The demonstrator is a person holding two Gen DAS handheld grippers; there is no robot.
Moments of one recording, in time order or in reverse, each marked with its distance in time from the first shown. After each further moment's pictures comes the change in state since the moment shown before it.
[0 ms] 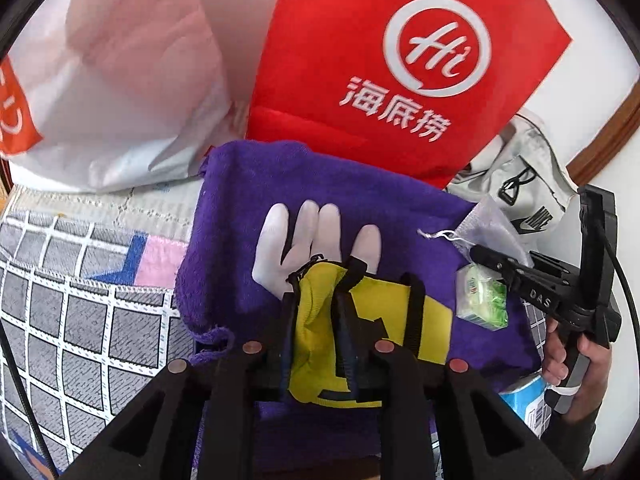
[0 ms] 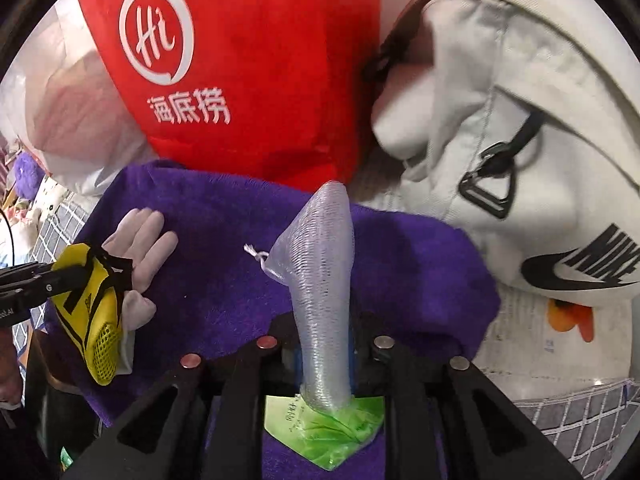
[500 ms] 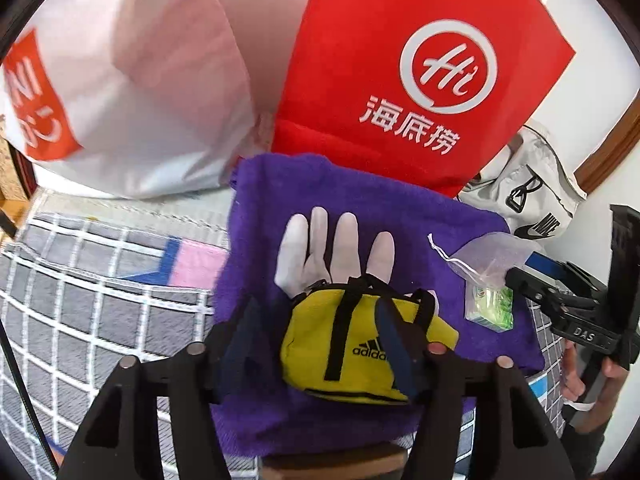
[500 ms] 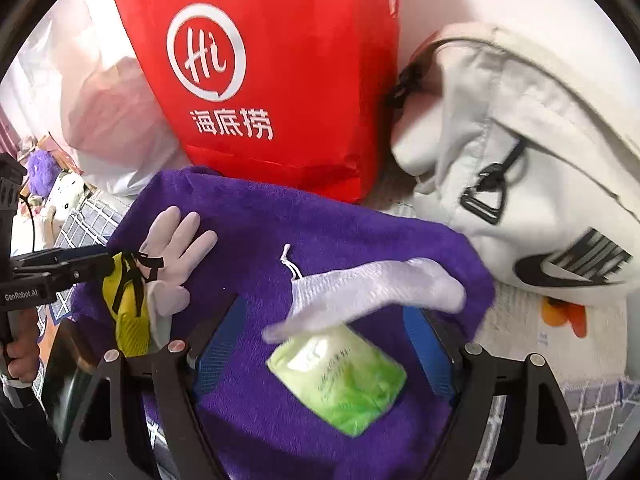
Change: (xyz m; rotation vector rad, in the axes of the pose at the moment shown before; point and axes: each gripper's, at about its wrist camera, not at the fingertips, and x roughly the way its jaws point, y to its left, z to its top) left arm -0.025 0.007 0.002 0.003 -0.027 0.057; right arm -0.049 0.007 -0.013 -0.002 -0.078 0.012
